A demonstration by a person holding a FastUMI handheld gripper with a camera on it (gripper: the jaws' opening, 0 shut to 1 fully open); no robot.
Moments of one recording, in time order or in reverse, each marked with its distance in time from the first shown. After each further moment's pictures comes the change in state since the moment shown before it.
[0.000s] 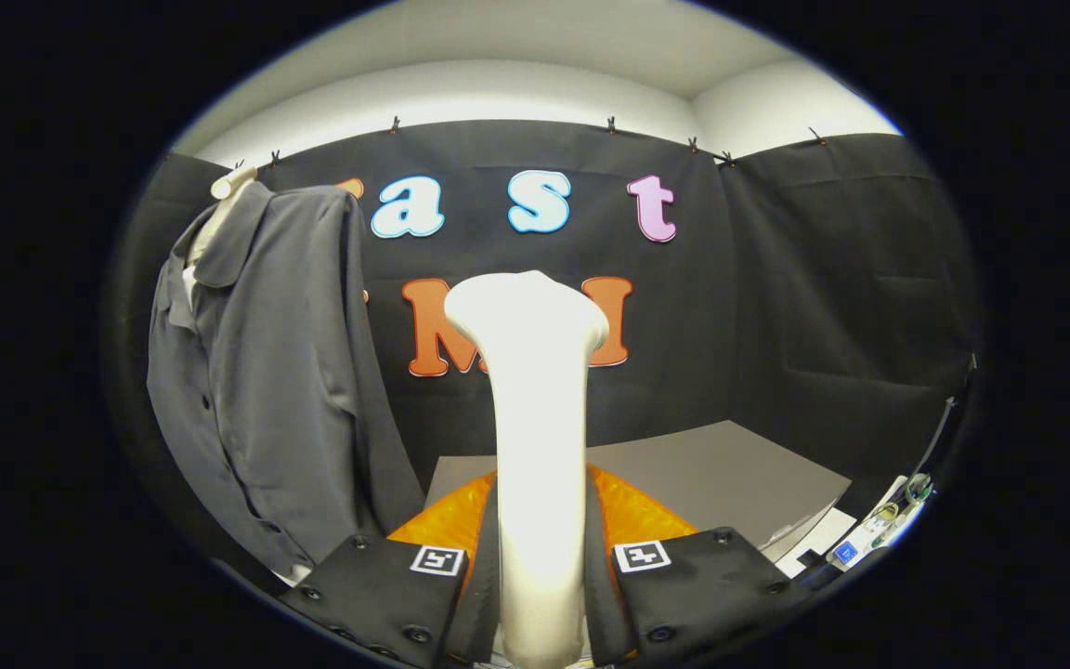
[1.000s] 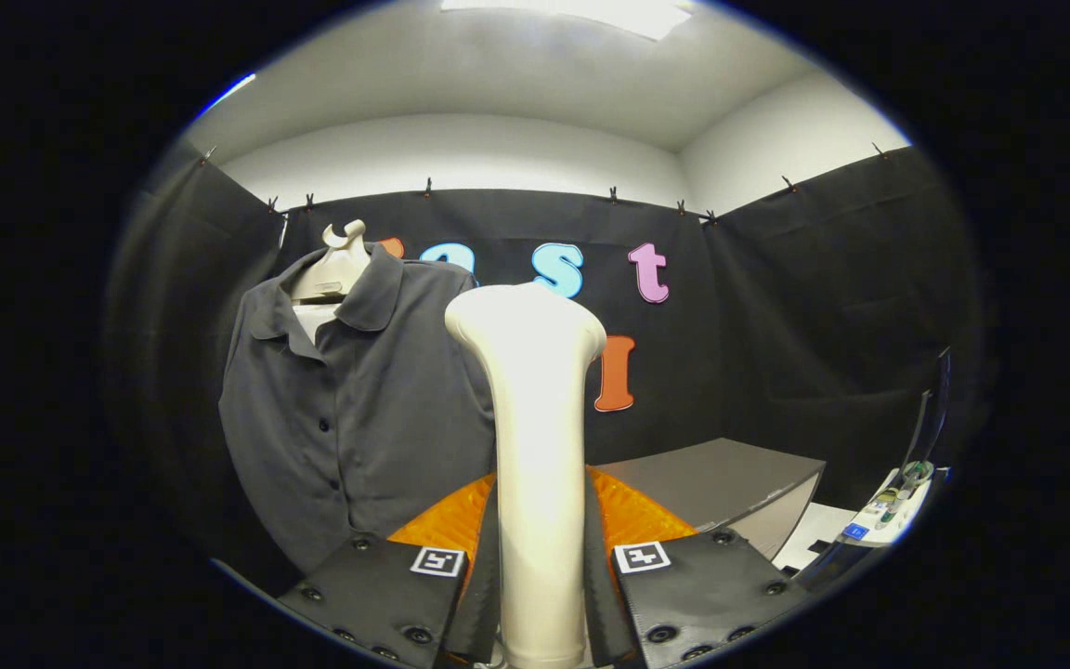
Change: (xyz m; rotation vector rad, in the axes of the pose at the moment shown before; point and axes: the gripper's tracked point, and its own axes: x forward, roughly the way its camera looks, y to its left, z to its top) arm -0.135 0.113 0.005 -0.001 -0.182 -0.001
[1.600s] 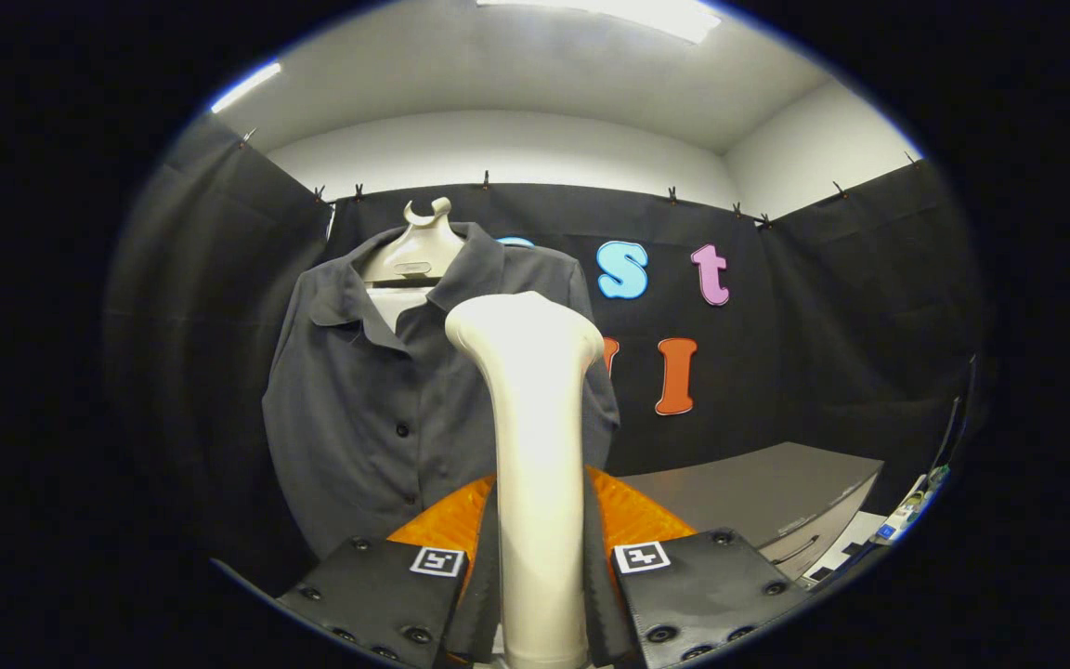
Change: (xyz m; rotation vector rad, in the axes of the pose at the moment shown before) arm 0.040 0.120 -0.013 -0.009 0.000 0.138
